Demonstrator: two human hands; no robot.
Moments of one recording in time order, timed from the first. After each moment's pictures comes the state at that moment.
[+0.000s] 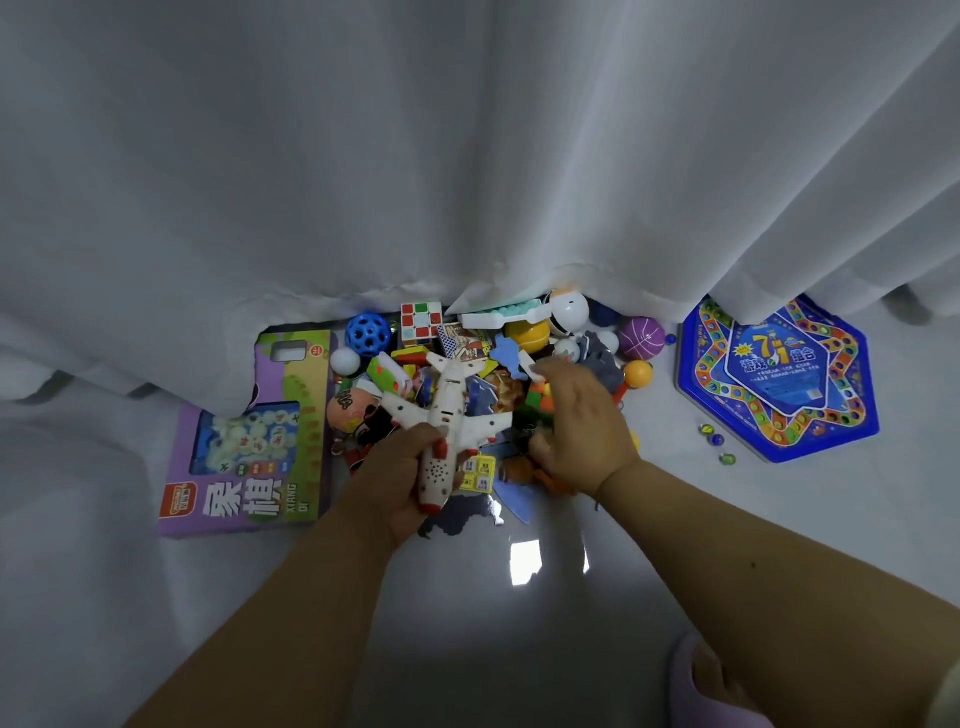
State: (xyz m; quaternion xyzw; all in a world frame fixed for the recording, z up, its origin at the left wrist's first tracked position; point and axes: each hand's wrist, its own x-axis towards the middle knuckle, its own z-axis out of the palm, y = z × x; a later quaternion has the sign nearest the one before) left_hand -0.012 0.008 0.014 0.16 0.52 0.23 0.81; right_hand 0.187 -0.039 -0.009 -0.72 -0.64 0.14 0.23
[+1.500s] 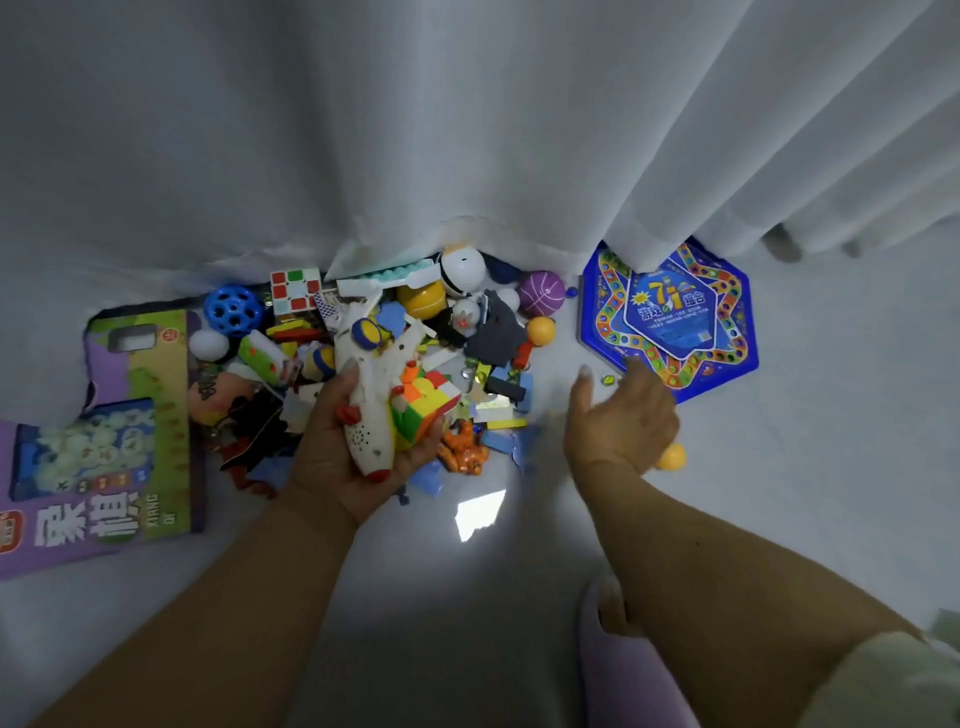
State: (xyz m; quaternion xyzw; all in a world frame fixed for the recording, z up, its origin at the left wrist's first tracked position) left_hand 0.046 -0.006 0.000 -0.01 0.32 0.24 0.92; right_hand 0.253 -0.112 -0.027 -0.95 -0.22 -0.04 0.21
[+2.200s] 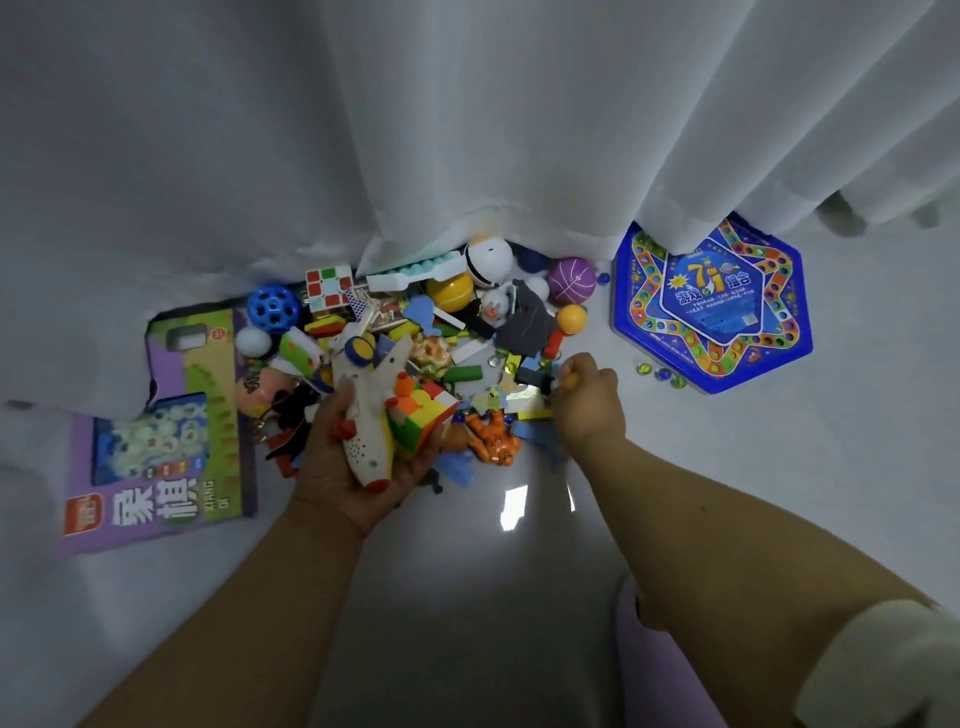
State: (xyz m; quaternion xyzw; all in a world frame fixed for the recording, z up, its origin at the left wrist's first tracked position) left_hand 0.022 -0.013 0.001 -0.02 0.38 0.27 0.89; right_hand 0.243 -0.080 -0.046 -0.90 -0.25 0.30 0.20
